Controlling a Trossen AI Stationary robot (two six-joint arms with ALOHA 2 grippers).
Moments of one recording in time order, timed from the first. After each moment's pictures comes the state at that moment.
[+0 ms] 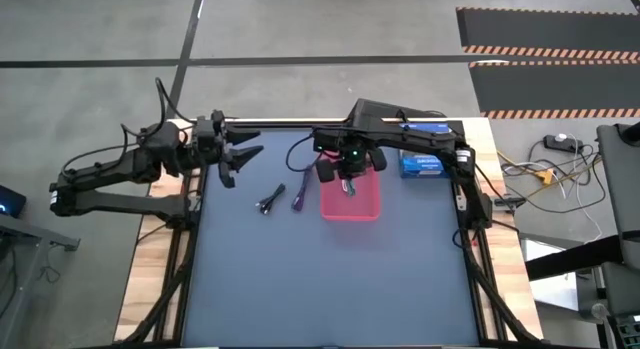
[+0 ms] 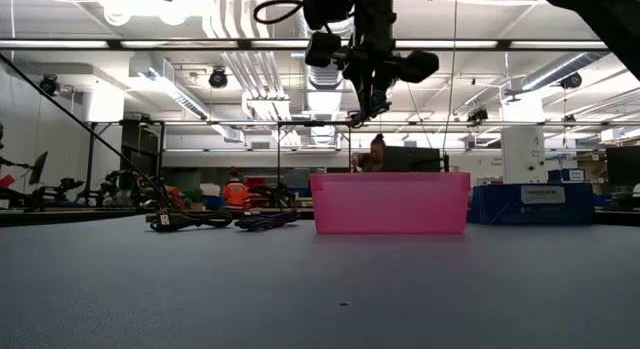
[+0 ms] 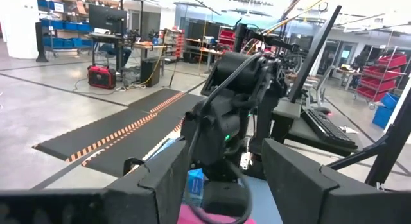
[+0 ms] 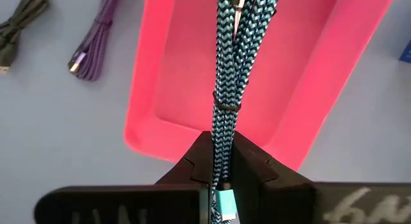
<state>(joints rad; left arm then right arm) 0.18 0.73 0.92 -0.12 -0.09 -0.15 -0.24 2.10 2.12 -1.50 -0.09 1.08</state>
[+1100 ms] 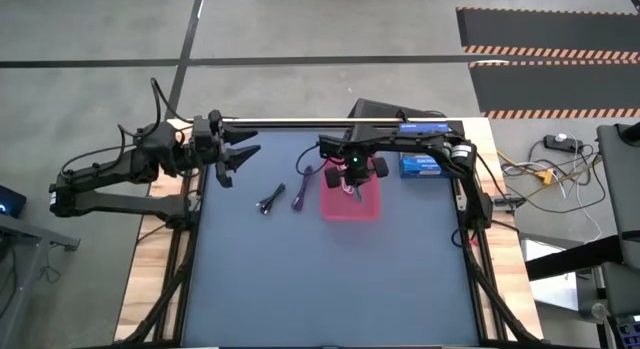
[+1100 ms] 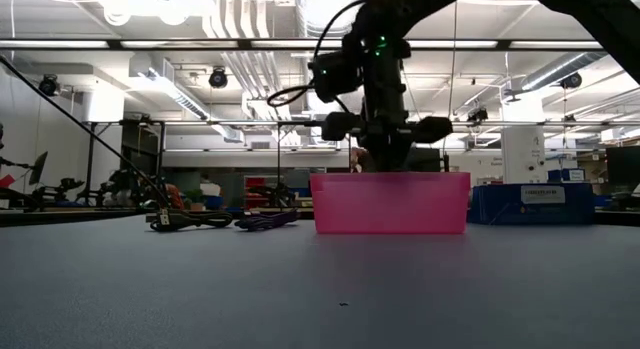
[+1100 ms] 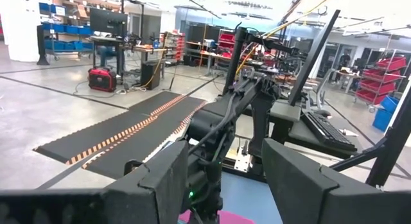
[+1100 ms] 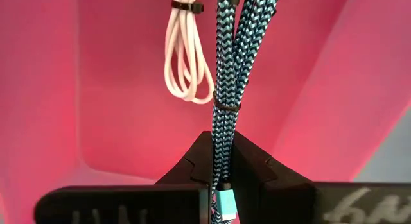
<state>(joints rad) 0.18 0.72 0.92 -0.12 -0.09 -0.14 -0.32 2.09 1.72 -1.23 -0.13 1.03</state>
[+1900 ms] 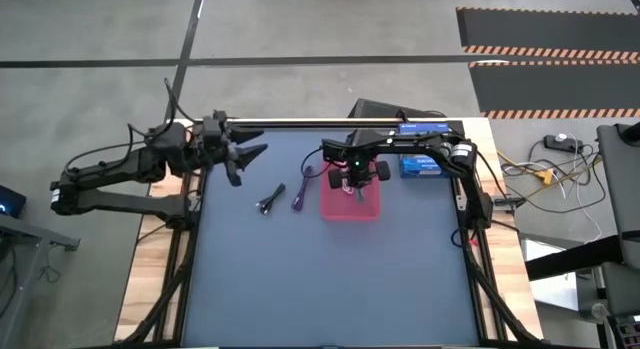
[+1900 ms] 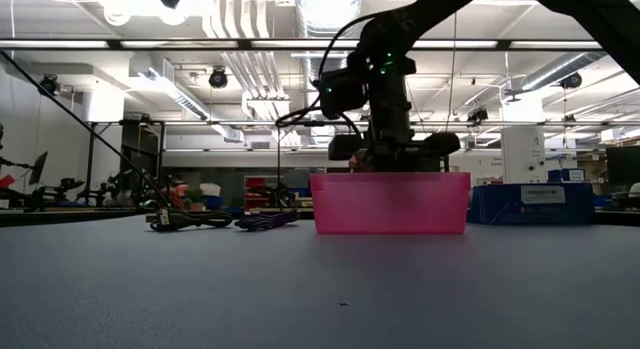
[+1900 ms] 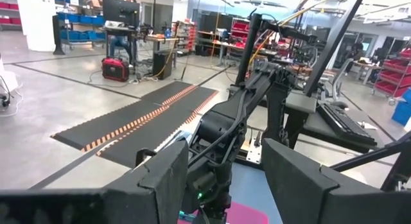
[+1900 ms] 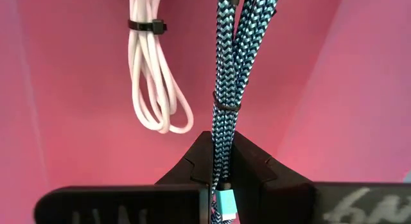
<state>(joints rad) 0.18 0.77 0.92 -0.12 -0.14 -0.14 -0.33 2.09 1.62 -1.13 -0.10 1.09</state>
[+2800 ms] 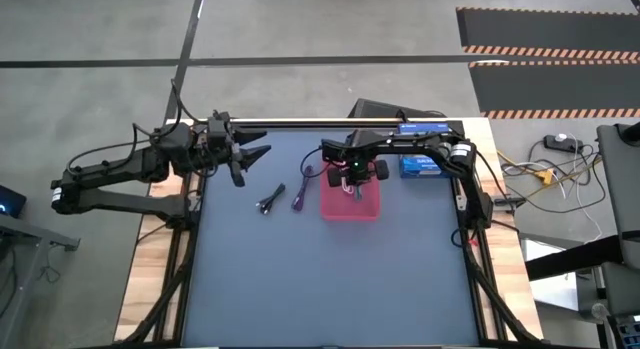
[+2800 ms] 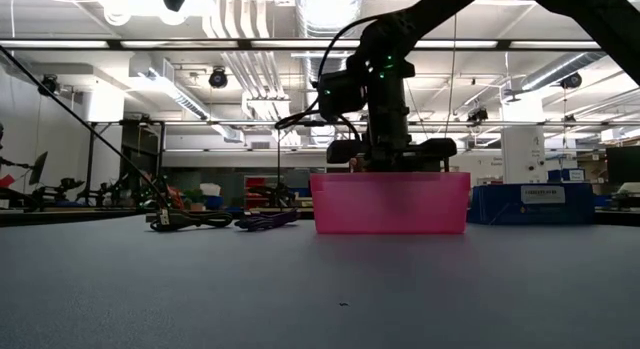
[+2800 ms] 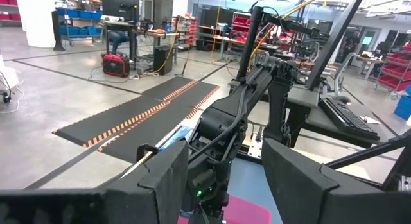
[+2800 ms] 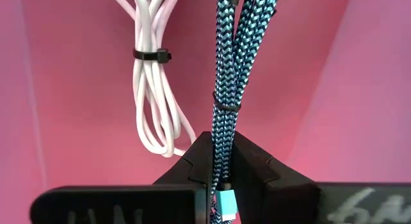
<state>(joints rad) 0.18 0.79 0.92 -0.12 -0.14 -0.14 -0.33 2.10 1.61 -1.09 -0.05 1.10</state>
